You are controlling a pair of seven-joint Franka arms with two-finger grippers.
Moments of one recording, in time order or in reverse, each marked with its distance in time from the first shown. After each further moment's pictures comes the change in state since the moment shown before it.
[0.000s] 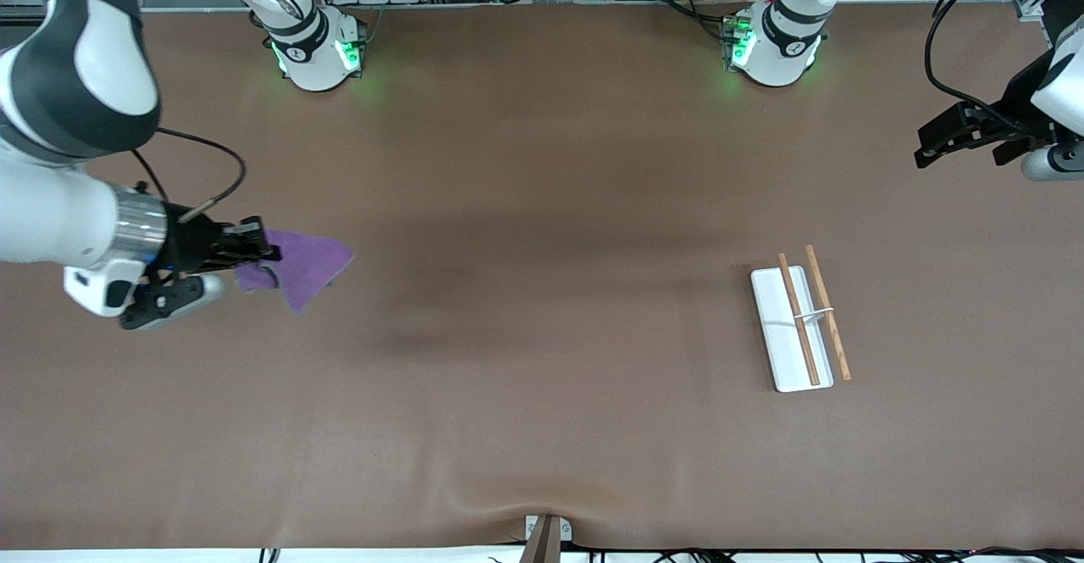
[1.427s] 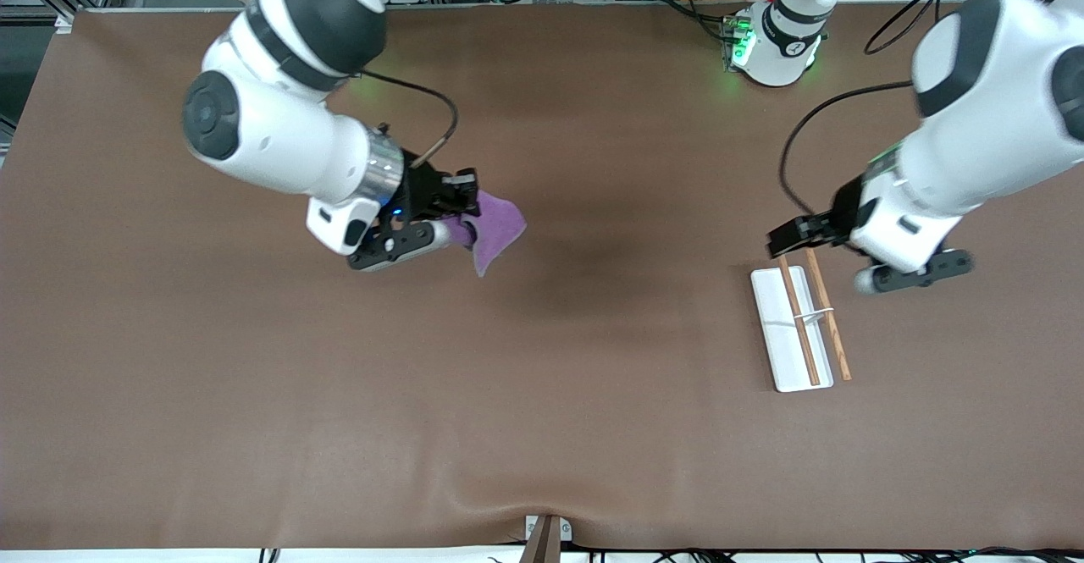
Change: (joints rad) left arm -0.096 0.259 -0.132 0.003 -0.102 0.290 -0.422; right arm 0.372 0.021 0.000 -0.002 0.169 0.268 0.449
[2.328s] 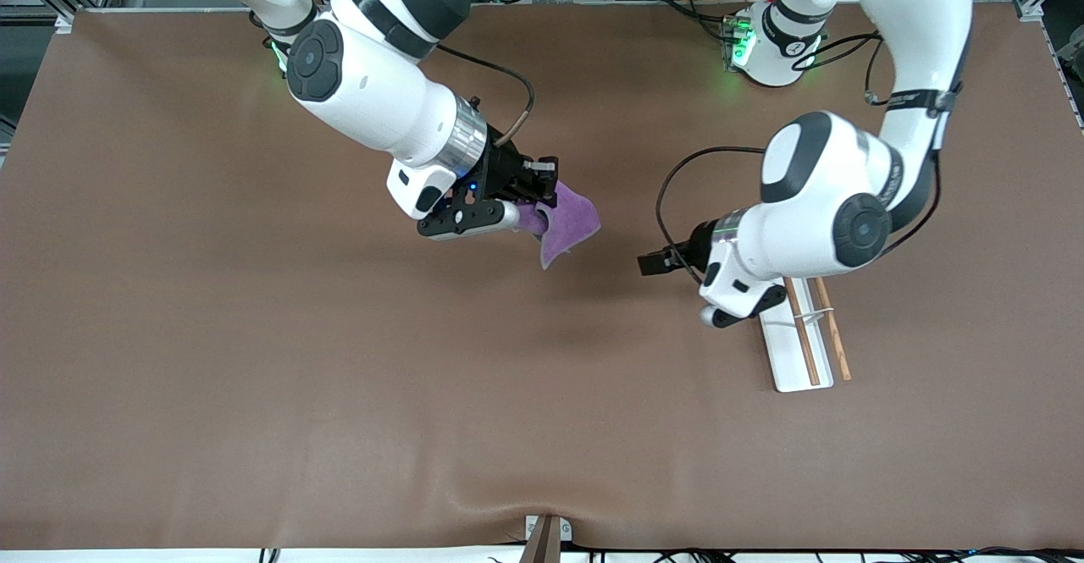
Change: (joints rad) left arm -0.141 0.222 -0.002 0.000 -0.233 0.071 -0.160; right arm 0.123 0.030 -0.002 0.000 0.023 0.245 0.256
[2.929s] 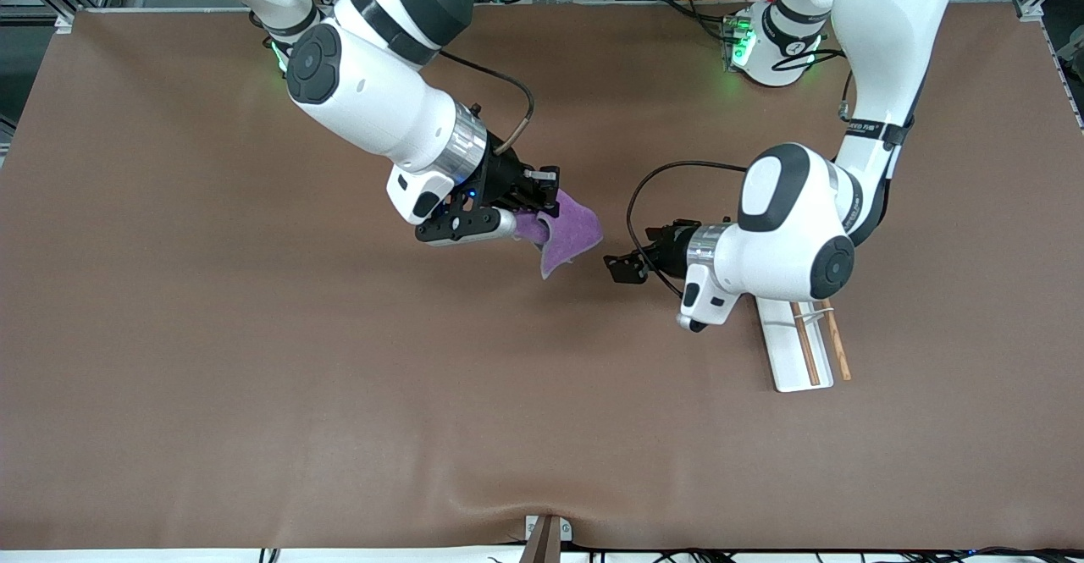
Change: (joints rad) left arm -0.008 0.072 0.014 0.001 -0.241 0.006 -0.128; right arm 0.002 0.006 0.000 0.000 0.002 0.025 0.005
